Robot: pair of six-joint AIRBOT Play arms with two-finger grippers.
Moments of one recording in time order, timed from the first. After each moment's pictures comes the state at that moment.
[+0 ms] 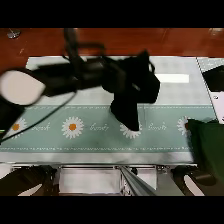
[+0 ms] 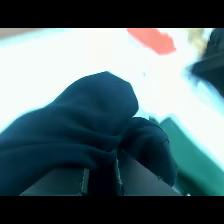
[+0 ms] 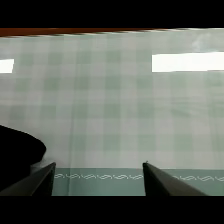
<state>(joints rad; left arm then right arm) -0.71 -1.07 1.21 0.90 -0.61 -1.35 0.10 -0.64 1.18 -1.58 1.17 1.73</state>
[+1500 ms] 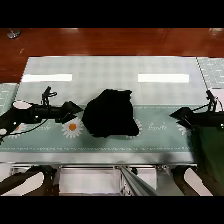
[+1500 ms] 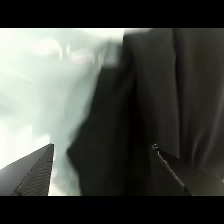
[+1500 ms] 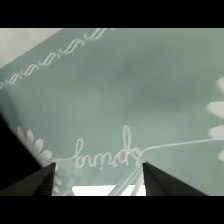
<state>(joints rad) 0.07 -1.24 0.58 0.51 -0.93 -1.20 -0.46 -0.97 0.56 -0.90 1.16 1.32</state>
